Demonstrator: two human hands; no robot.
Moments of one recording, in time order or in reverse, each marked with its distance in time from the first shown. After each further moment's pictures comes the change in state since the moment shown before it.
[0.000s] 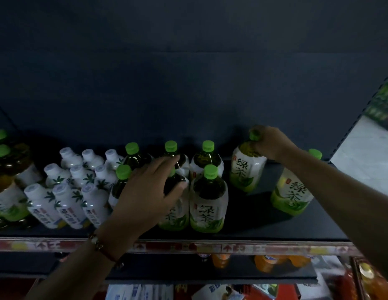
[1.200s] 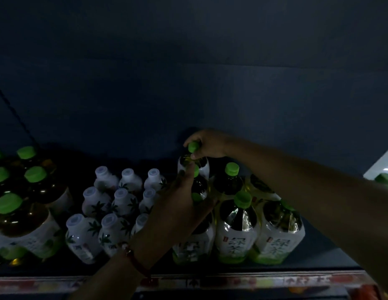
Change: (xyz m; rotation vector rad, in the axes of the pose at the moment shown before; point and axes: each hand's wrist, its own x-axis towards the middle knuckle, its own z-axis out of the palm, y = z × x) left_hand 0.030 -0.105 -0.017 -0.532 -0.093 -0.078; right_hand 0.082 -0.245 0.097 -0.029 -0.366 -0.376
